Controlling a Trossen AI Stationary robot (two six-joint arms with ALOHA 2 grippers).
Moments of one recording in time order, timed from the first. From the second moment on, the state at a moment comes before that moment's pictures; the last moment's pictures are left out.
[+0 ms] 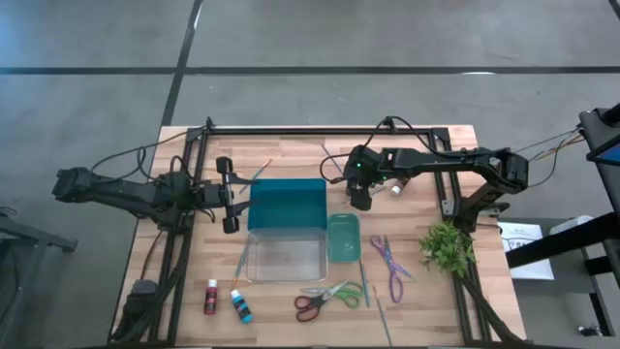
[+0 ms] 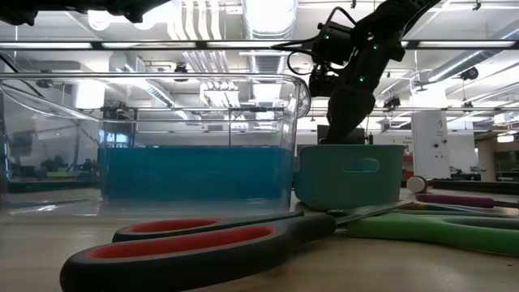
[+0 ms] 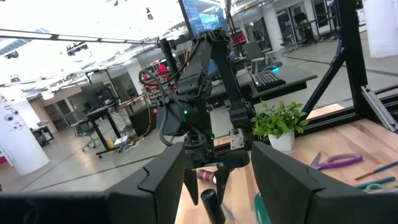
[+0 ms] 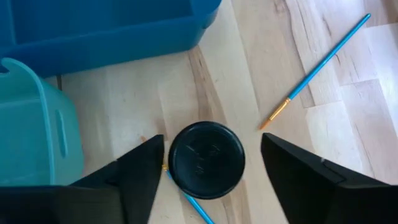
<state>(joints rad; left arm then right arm) -0.12 0.70 0.44 0.34 -0.21 0.39 -0.31 1.56 0.99 -0.48 -0.01 -0.09</state>
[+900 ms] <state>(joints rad) -0.12 0.72 0.44 0.36 -0.23 0.40 -0.21 1.21 0.97 -0.21 -0.09 0.00</state>
